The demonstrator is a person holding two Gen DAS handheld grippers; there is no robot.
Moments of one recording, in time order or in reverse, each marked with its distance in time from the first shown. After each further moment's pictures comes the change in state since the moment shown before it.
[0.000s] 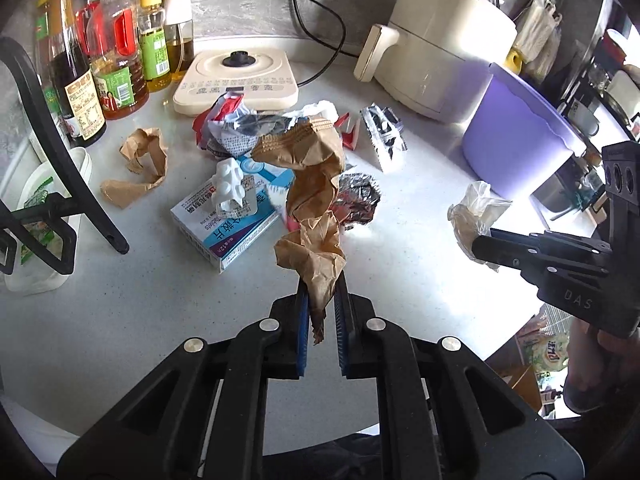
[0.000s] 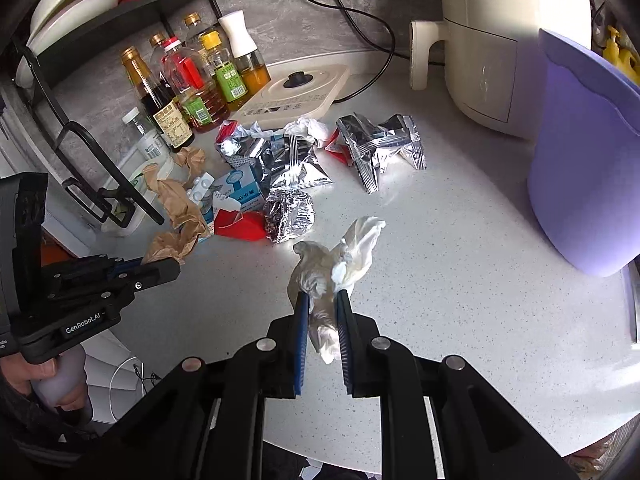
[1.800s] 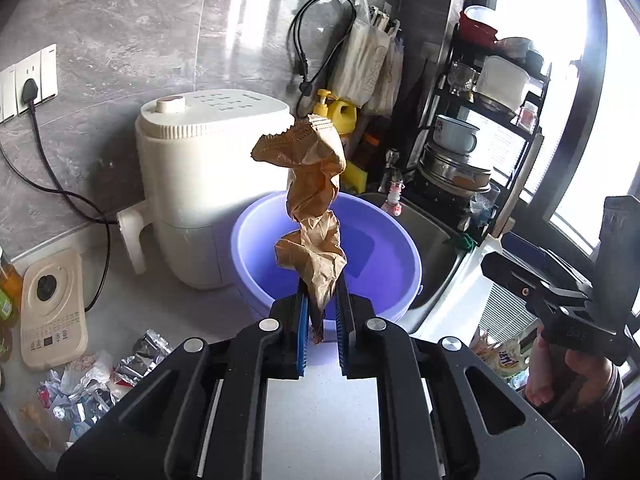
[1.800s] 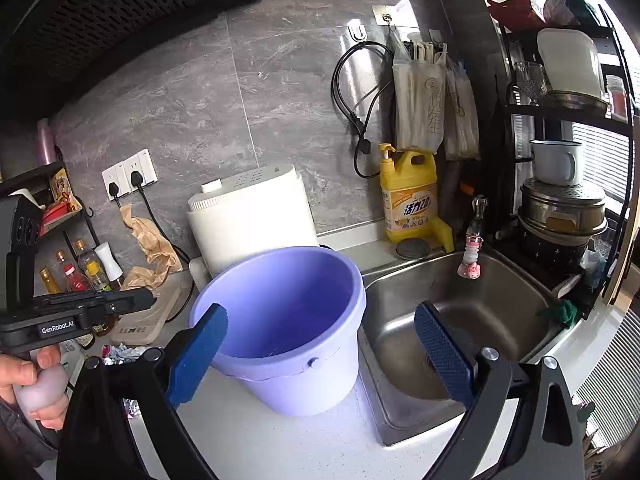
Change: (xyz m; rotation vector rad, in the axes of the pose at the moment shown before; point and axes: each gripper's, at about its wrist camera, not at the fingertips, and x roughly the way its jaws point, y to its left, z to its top) left arm 0.005 -0.251 0.160 0.372 -0.193 -0.334; right arm -0.220 -0.202 0.012 0.259 -0.600 -0.369
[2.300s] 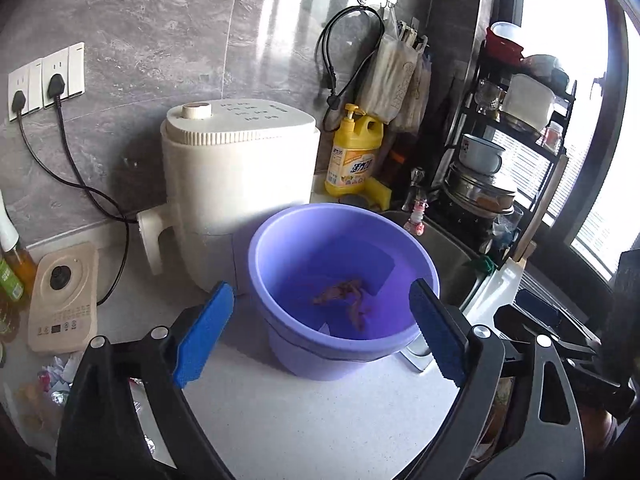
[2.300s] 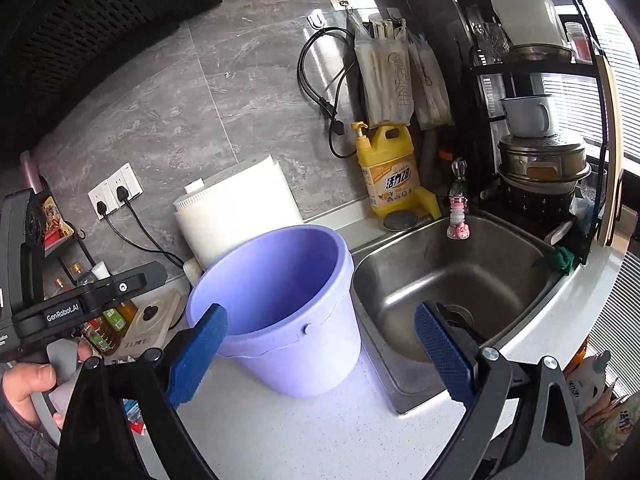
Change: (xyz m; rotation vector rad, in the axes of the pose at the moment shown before) left arm -0.010 0.002 -0.005 -0.077 -0.073 0.123; right arm 0.006 -0.004 -0.021 0.125 0.051 -0.010
